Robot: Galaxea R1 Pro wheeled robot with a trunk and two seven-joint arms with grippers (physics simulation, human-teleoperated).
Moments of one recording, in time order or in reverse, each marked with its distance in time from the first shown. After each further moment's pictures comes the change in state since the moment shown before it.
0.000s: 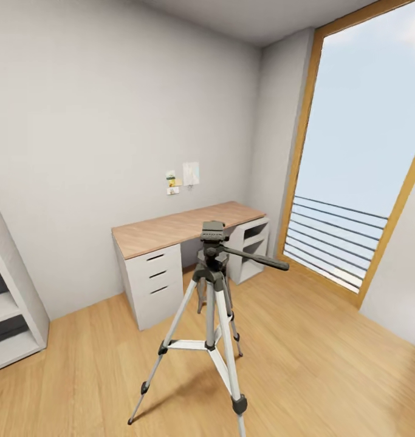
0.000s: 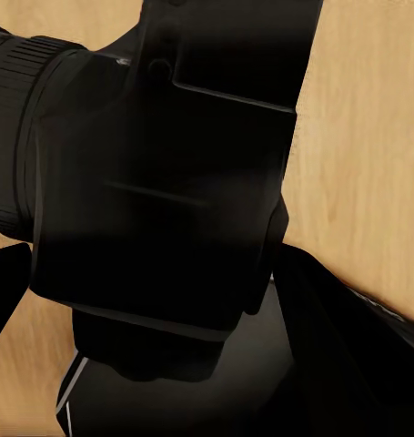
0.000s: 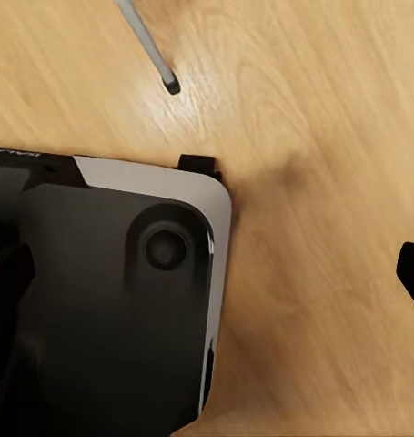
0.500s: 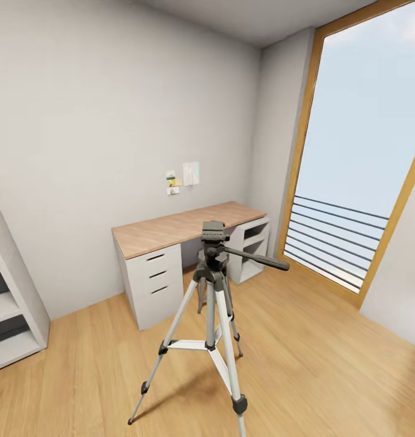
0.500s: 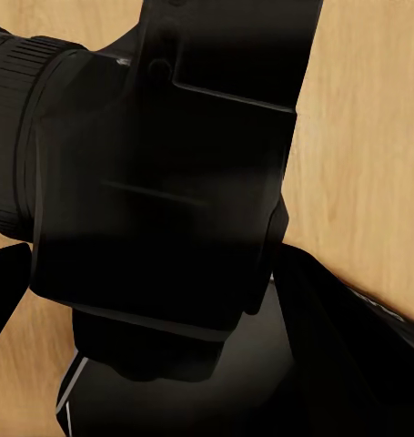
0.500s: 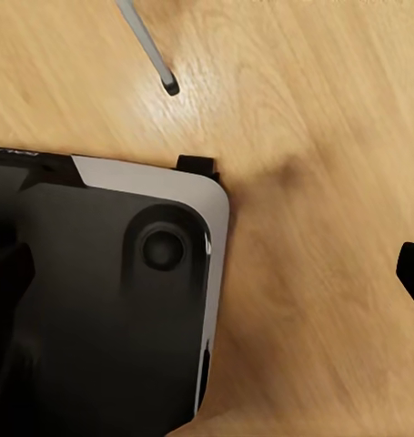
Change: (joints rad) left arm 0.000 0.000 0.001 0.000 0.000 0.000 0.000; right arm 0.000 -0.003 0.003 0.000 0.007 -0.004 0.002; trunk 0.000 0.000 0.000
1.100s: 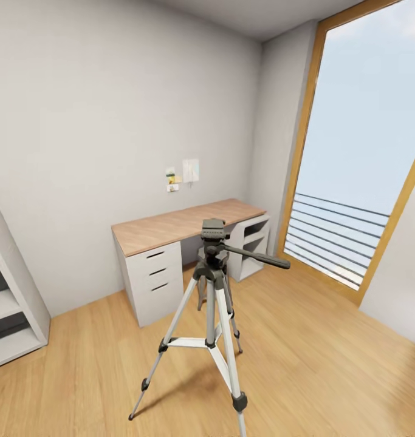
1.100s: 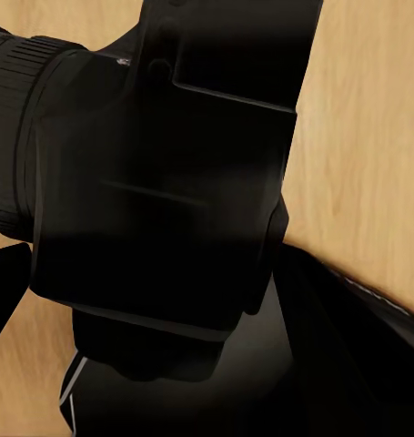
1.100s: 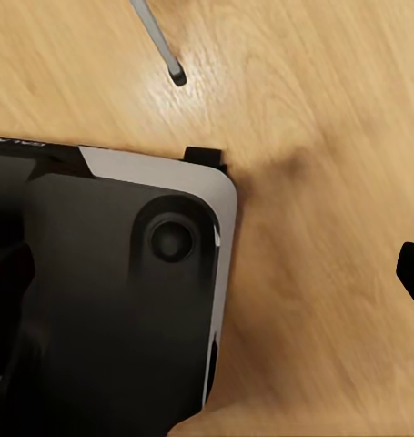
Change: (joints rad) left arm 0.000 -0.001 0.000 0.000 0.000 0.000 0.000; right arm 0.000 0.009 0.003 0.000 -0.003 0.002 0.000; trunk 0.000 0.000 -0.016
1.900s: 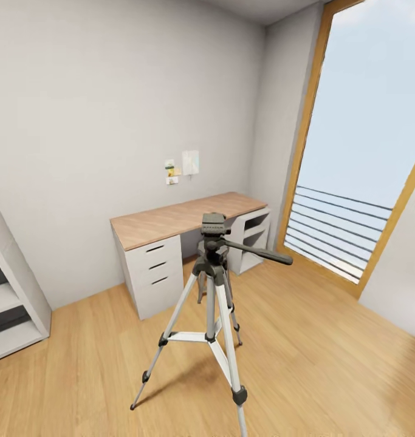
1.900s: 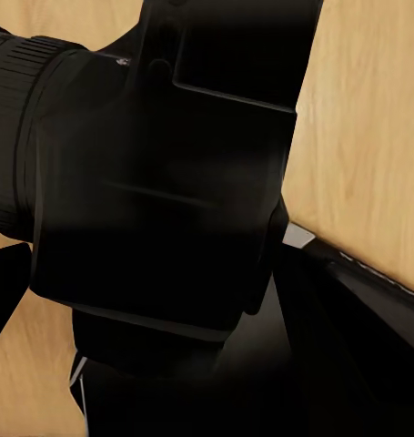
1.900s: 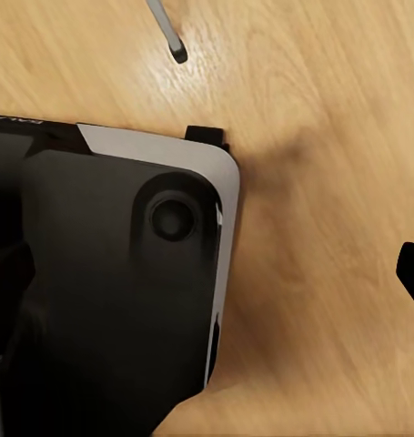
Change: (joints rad) left arm 0.000 0.000 0.000 0.000 0.000 0.000 0.000; right arm 0.000 0.000 0.000 0.000 0.000 -0.001 -0.001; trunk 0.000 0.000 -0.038
